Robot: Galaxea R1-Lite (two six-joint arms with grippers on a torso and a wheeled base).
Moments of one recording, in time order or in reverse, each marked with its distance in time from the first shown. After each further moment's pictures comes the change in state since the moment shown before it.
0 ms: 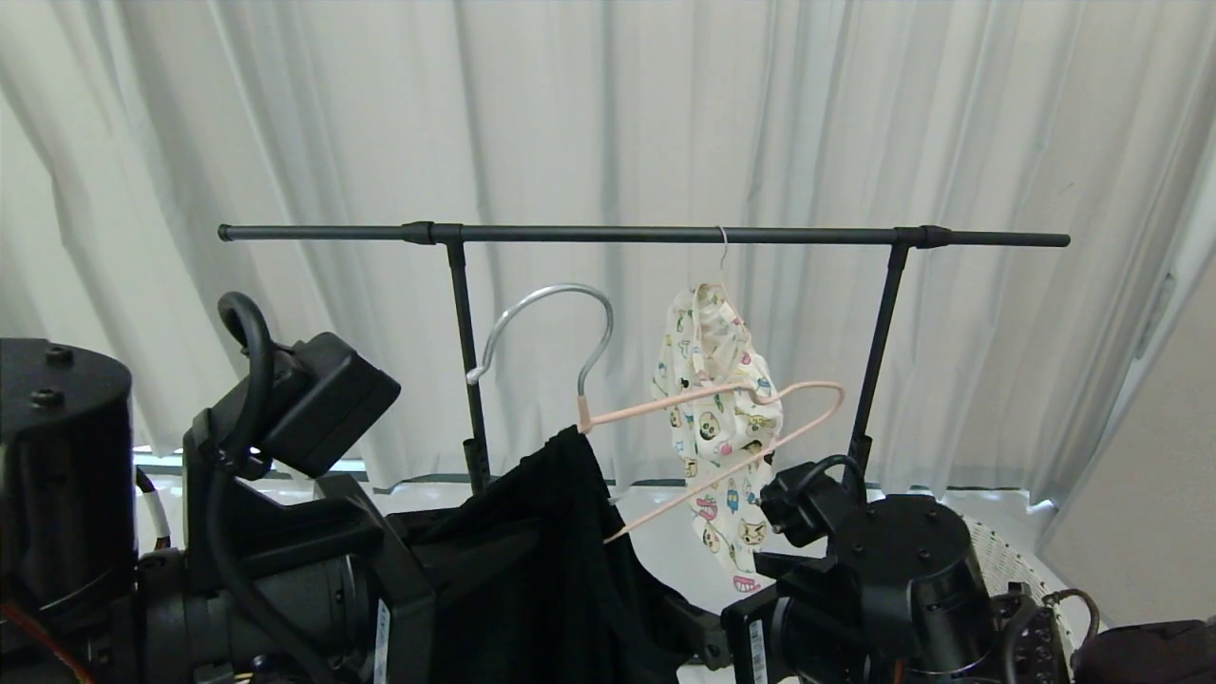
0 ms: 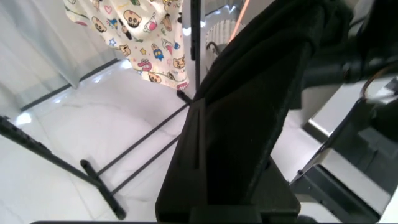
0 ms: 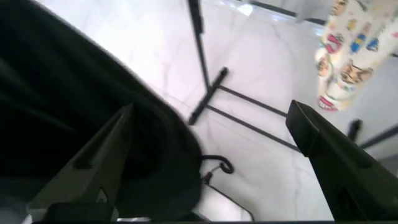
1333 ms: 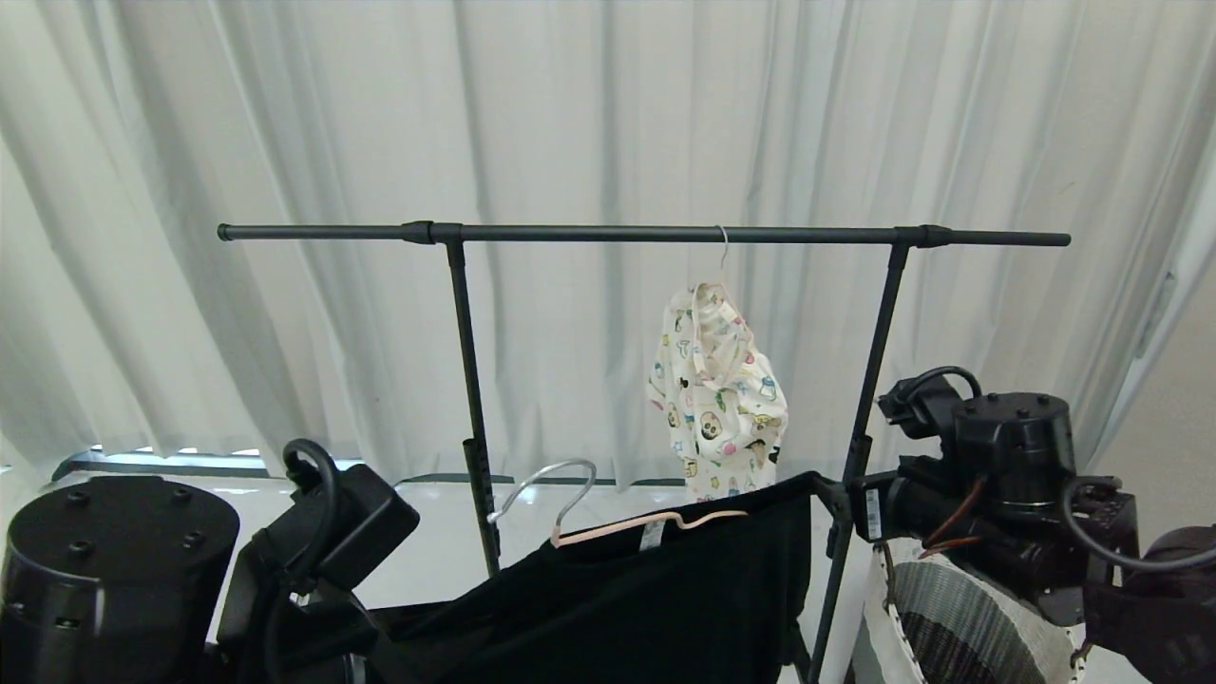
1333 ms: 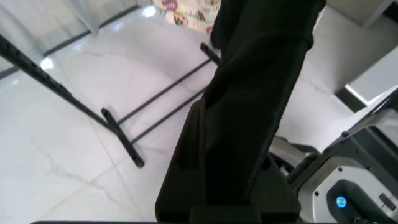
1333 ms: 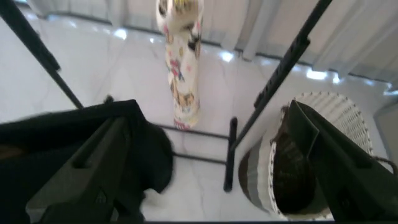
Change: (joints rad) left arm 0.058 0.022 0.201 0.001 0.035 0.043; right arm -0.427 -0.064 0.000 0.000 -0.072 -0.274
